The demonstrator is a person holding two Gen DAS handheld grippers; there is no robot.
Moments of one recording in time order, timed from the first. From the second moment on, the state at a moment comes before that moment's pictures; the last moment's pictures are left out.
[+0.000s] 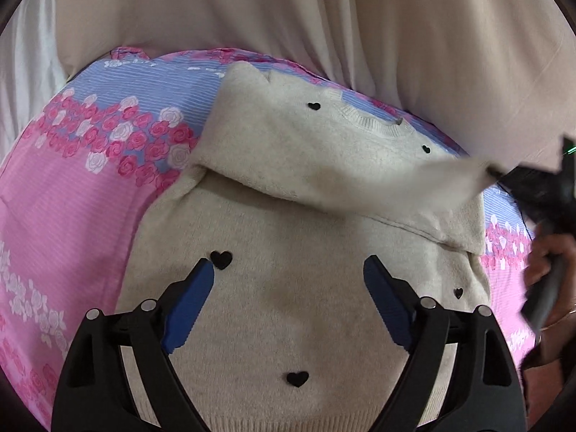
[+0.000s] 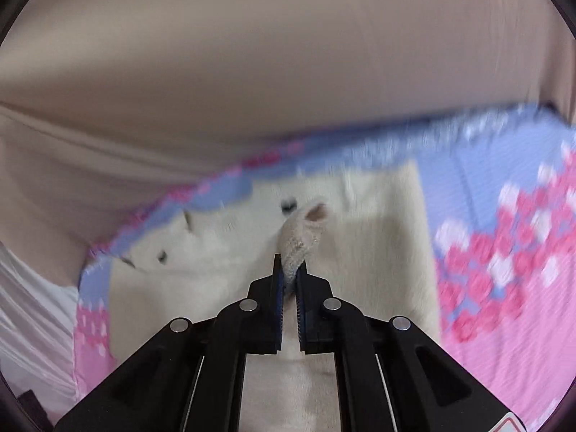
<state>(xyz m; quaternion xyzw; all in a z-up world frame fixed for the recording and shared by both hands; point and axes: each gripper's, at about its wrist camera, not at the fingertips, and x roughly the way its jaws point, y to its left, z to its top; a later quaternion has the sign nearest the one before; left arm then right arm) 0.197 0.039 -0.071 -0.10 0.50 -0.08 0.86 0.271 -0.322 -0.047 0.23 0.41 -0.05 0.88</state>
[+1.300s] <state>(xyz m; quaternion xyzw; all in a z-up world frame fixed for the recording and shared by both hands) 0.082 0.148 -0.155 -0.28 0.60 -0.07 0.75 -0.017 -0.301 -0.156 0.29 0.55 -0.06 0.78</state>
